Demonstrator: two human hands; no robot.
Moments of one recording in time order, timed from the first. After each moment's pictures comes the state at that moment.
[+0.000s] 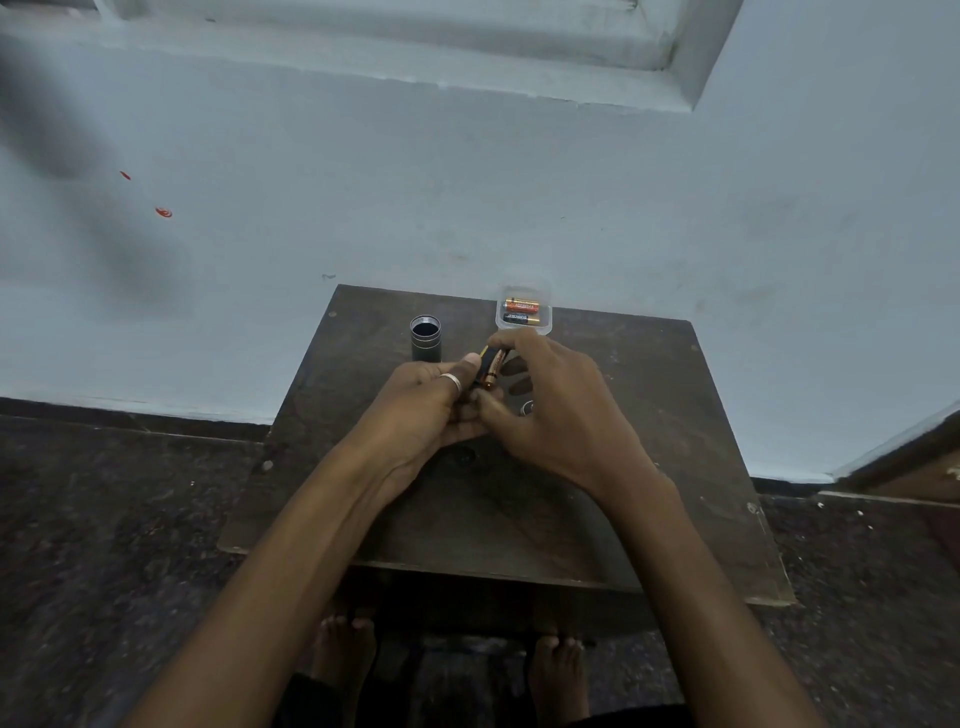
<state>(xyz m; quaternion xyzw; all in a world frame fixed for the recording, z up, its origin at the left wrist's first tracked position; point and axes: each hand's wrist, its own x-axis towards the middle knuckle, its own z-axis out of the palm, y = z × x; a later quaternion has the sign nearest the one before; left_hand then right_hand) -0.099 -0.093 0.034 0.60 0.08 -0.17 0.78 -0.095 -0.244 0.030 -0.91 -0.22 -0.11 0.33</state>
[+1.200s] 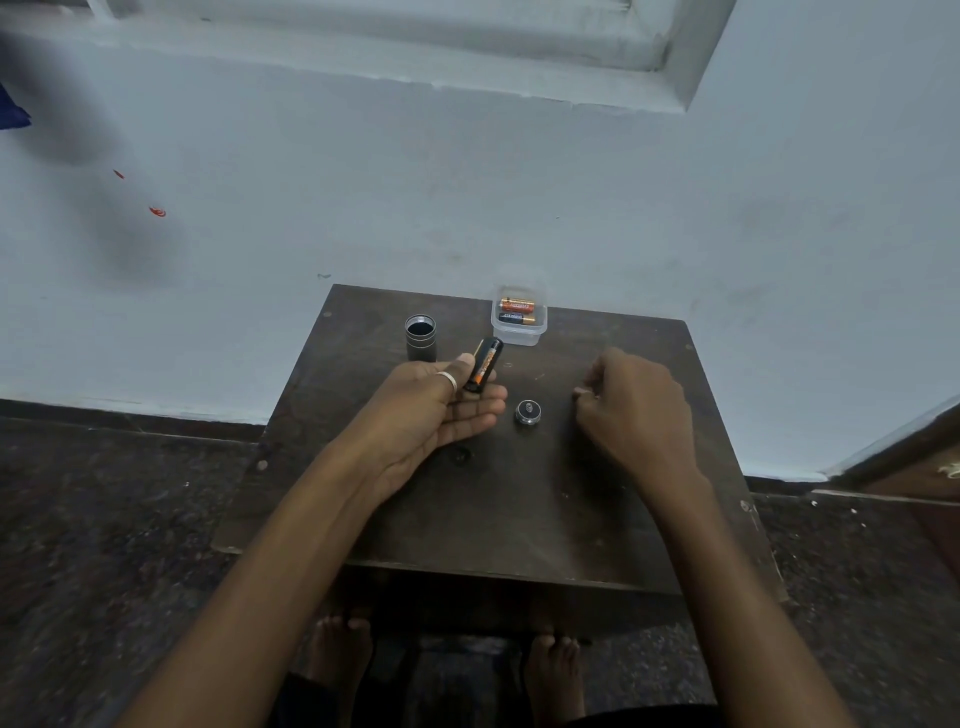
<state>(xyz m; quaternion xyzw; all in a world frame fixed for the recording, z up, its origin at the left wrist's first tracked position) -0.097 -0.095 0.037 0.59 0.13 -0.19 0.77 -0.089 -0.292 0.021 -0.98 0.07 -0.08 0.16</state>
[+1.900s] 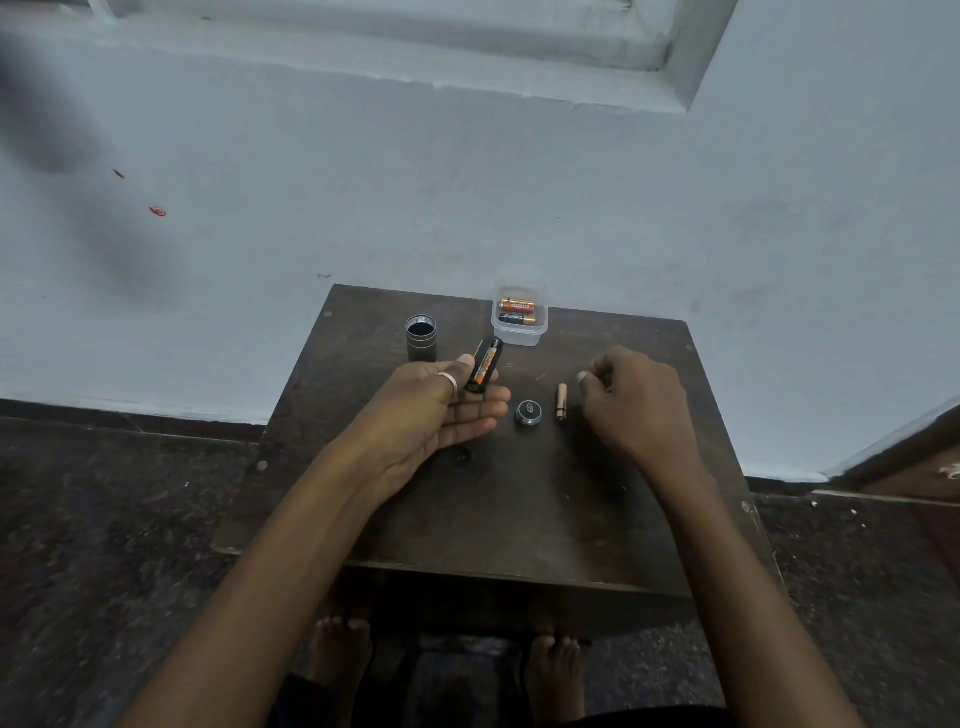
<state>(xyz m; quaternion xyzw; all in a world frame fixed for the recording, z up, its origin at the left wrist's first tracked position) -0.098 -0.095 0.040 0.60 0.12 -0.20 0.77 -0.085 -0.297 0.021 -0.96 0.09 -0.07 0.25</state>
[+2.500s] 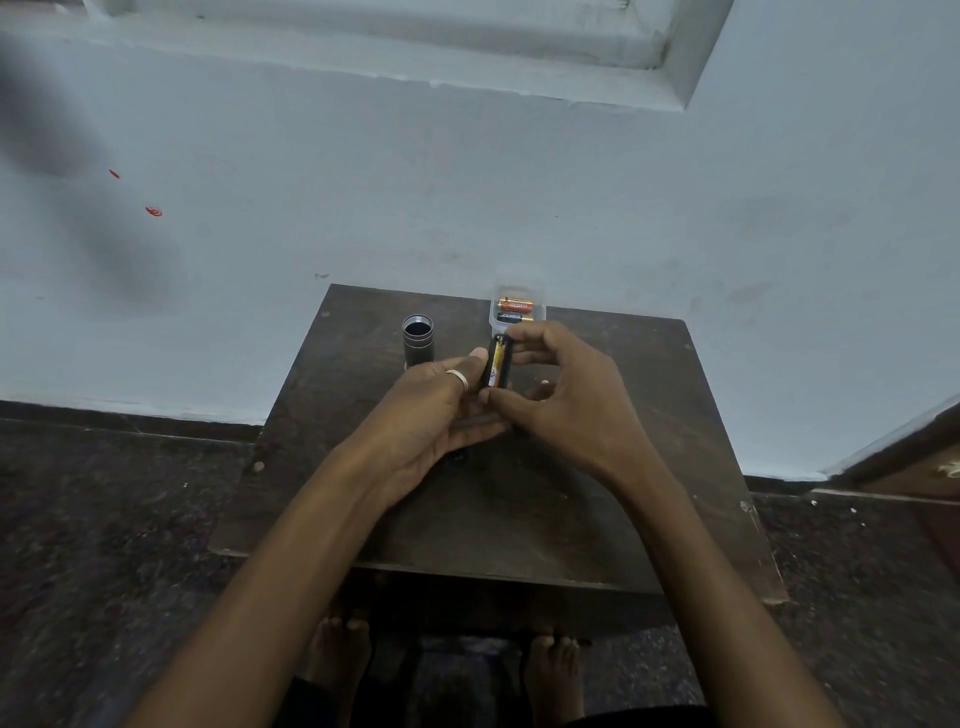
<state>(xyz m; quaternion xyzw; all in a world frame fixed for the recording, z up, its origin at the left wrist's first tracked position) -0.100 -0.103 0.039 0.57 0.09 -0.20 0.79 -0.091 -0.259 0.027 -0.88 -0.13 -0.09 0.44</state>
